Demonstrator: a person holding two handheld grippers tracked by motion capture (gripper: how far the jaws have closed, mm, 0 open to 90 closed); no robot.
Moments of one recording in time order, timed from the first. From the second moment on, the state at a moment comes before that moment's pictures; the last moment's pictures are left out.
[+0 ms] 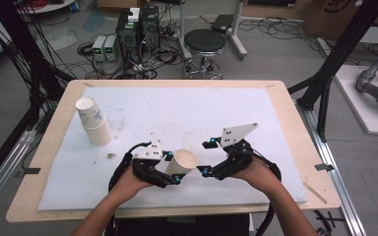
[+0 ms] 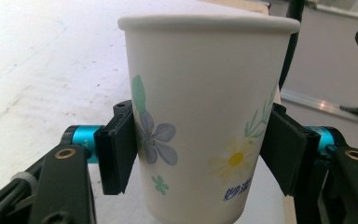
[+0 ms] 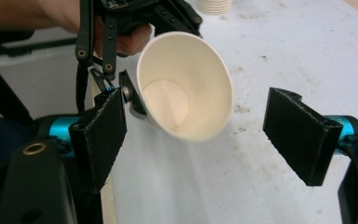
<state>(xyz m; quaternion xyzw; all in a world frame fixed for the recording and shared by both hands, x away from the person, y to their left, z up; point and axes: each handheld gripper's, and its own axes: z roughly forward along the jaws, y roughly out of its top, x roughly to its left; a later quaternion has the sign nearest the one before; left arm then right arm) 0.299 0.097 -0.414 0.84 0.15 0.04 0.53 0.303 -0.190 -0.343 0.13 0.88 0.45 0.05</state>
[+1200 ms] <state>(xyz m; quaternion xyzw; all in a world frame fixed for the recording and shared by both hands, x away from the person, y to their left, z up) 0.302 0.172 -0.424 0.70 0.25 0.16 0.65 0.287 -0.291 -0.406 0.32 0.77 0.51 0.20</state>
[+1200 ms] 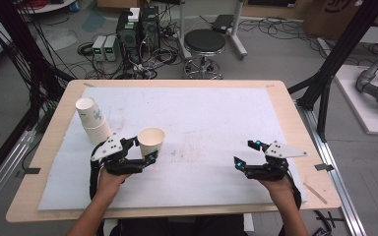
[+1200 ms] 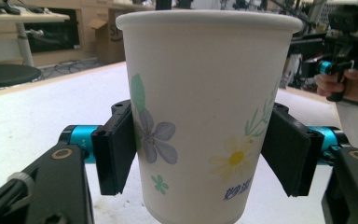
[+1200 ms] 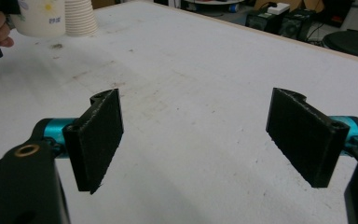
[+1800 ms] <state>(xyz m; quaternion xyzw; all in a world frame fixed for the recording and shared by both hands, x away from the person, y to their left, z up) 0.302 0.171 -0.424 0.70 0.25 0.17 0.65 0.287 -0.288 -0.406 0.31 0.78 0.51 0.20</state>
